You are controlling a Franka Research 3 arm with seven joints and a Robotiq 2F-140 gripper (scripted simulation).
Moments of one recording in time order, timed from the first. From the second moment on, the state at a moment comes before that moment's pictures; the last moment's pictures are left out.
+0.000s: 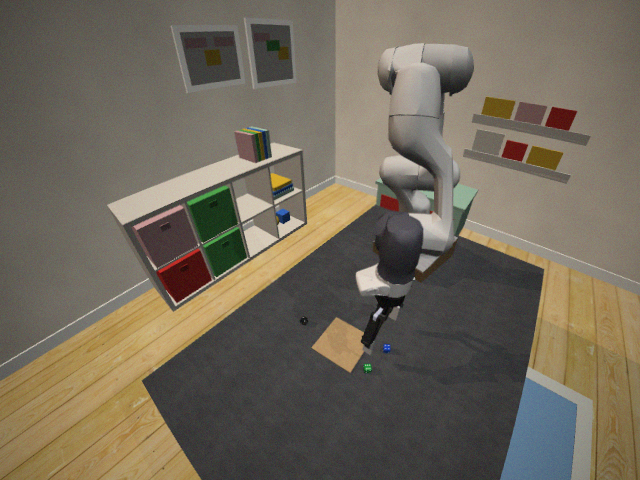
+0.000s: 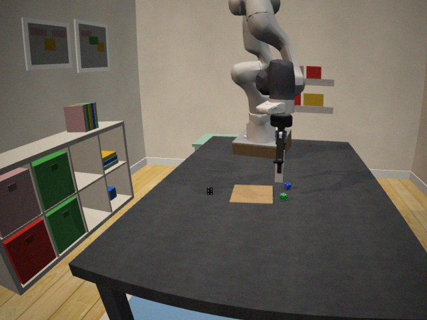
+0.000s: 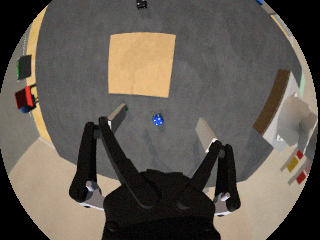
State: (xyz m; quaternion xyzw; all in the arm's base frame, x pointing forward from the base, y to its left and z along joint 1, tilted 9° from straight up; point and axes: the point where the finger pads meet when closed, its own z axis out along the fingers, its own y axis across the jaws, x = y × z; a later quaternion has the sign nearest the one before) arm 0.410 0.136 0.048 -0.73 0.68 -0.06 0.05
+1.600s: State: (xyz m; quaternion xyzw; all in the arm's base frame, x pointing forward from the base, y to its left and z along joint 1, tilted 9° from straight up) arm 0.439 0.154 0.148 -0.80 0.59 -0.06 0.04
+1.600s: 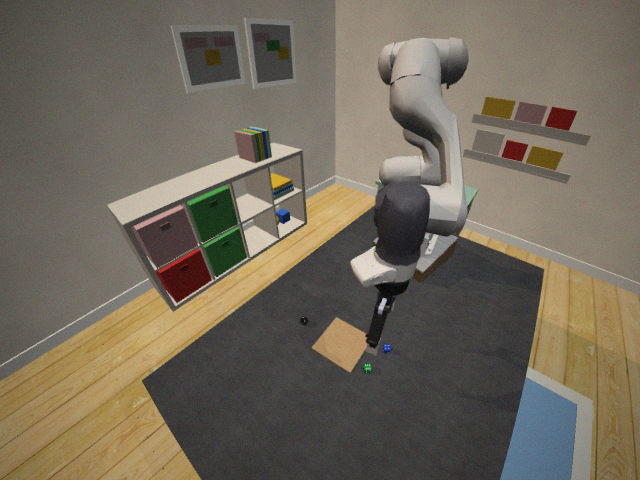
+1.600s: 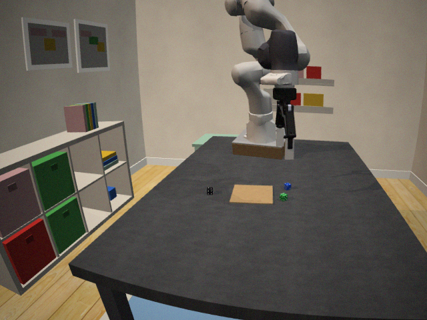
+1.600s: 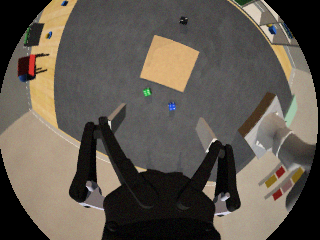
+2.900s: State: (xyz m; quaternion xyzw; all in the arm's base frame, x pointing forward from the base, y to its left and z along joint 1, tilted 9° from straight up) arm 0.487 0.164 0.147 -0.92 0.39 -0.08 0.02
